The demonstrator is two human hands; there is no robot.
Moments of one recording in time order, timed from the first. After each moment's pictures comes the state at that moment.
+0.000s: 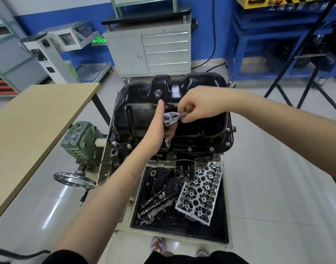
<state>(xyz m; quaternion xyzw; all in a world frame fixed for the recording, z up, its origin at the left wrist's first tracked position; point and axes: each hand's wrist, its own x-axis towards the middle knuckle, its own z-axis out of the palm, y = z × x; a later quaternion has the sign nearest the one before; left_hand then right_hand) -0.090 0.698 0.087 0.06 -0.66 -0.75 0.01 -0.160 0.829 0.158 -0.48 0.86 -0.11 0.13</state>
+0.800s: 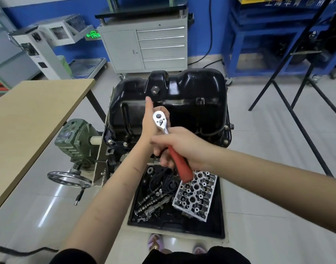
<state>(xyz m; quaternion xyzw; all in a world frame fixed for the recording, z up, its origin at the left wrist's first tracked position) -0.112 0.693 0.076 0.10 -0.55 -0.83 0.06 -0.063 0.803 0.119 -0.12 0.61 -0.67 0.41</state>
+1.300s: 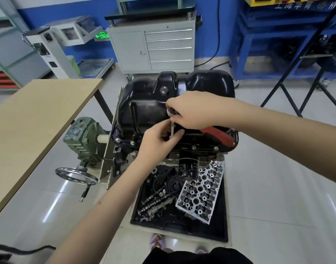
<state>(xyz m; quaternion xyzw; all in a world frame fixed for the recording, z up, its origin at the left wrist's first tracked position) -0.059 0.683 0.057 0.00 -0.87 -0.46 0.20 -0.119 0.800 0.165 -0.45 0.89 -0.02 0.03</state>
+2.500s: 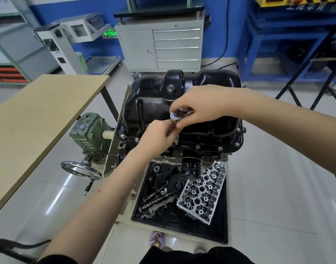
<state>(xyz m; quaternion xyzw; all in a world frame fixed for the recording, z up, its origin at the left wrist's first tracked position) -0.063 0.671 0.071 -0.03 -0.94 -0.31 0.15 -0.146 0.808 0.162 -0.58 0.82 -0.03 0.04</state>
